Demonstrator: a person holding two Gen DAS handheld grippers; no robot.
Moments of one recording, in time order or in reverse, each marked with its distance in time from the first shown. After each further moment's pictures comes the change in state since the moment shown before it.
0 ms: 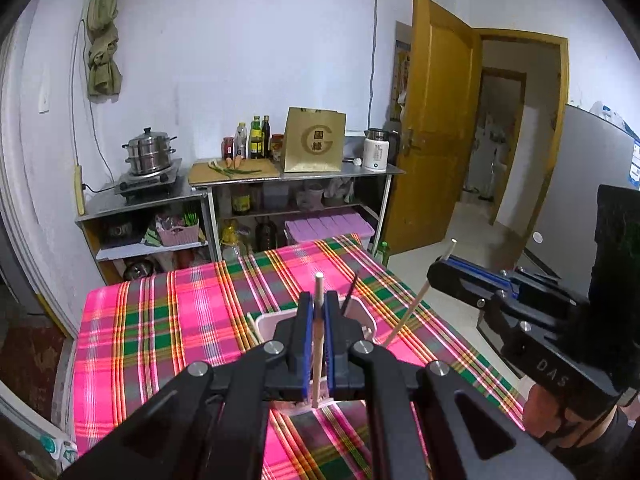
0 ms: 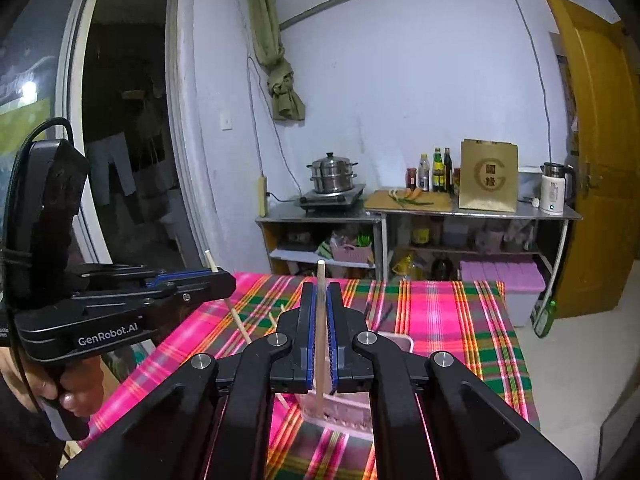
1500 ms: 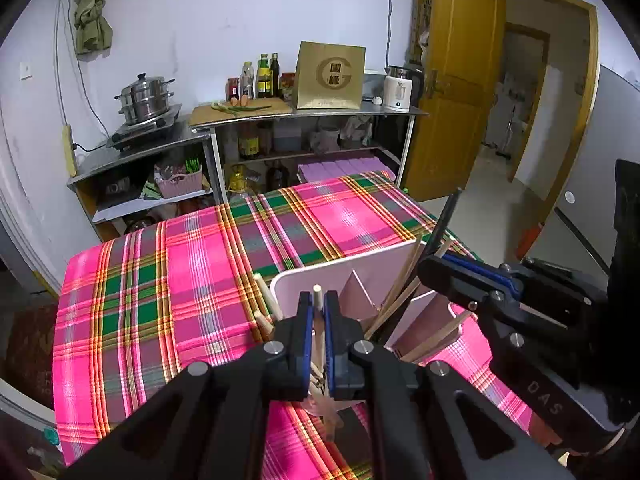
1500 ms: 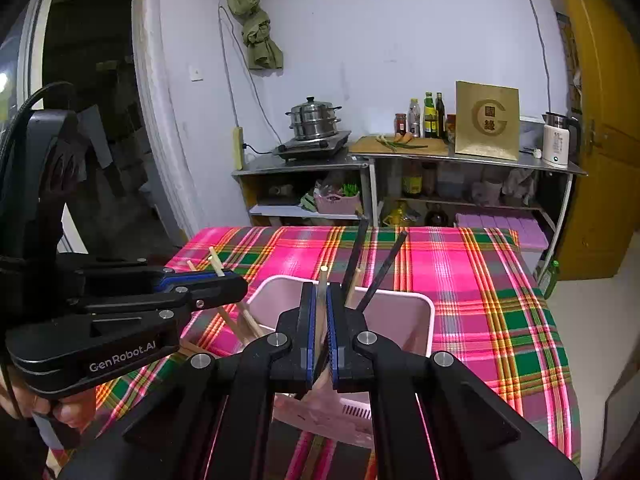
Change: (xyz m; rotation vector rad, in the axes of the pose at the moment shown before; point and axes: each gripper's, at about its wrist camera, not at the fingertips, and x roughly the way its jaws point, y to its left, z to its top) left arm 0.115 0.032 -0.039 0.004 0.203 0.041; right arm 0.105 -0.025 -0.054 0.039 0.170 -0.048
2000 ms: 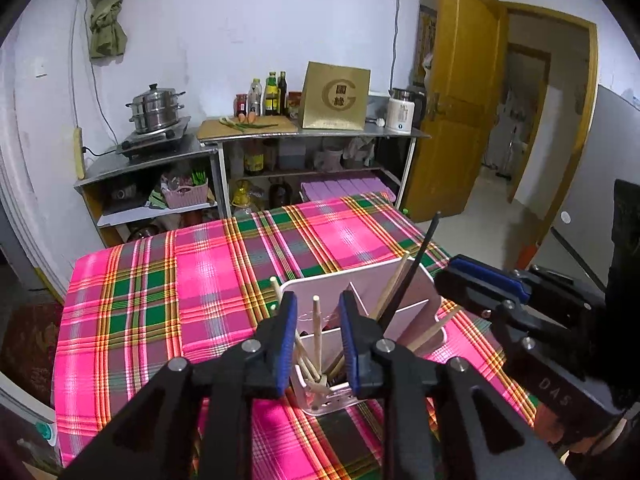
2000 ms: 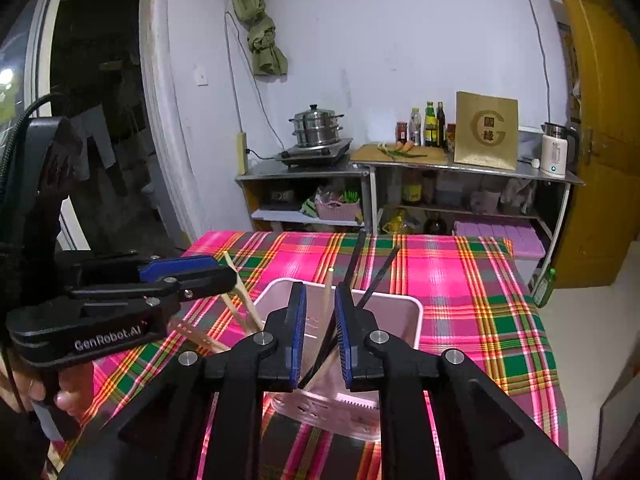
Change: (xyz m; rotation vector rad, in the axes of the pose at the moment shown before) left arm -0.034 0.005 -0.003 -0.040 -0.080 -0.003; right arm -0.028 0.002 0.001 -0.021 -0.030 0.000
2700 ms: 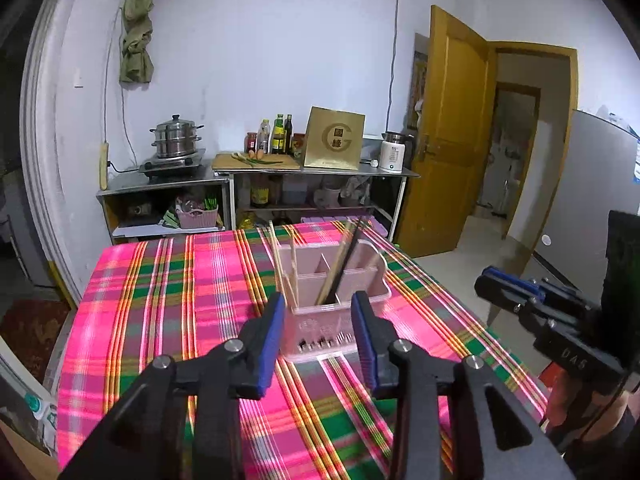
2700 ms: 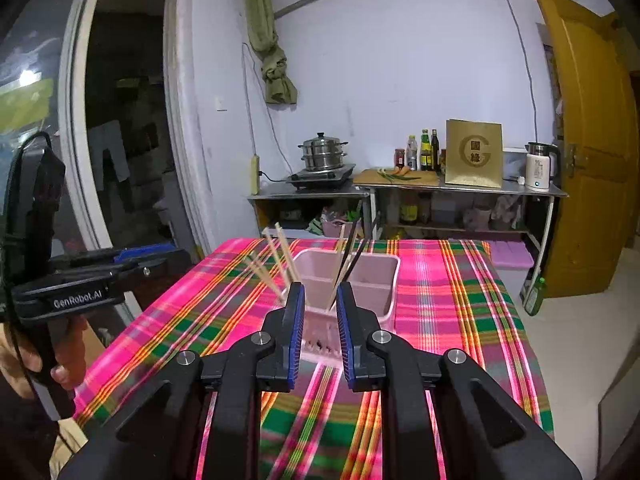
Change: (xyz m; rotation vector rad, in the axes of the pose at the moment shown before) left arm -0.109 -0.024 -0.086 -0.035 -0.173 0.007; right arm -0.122 0.020 -0.059 -0.017 -0.103 0.009
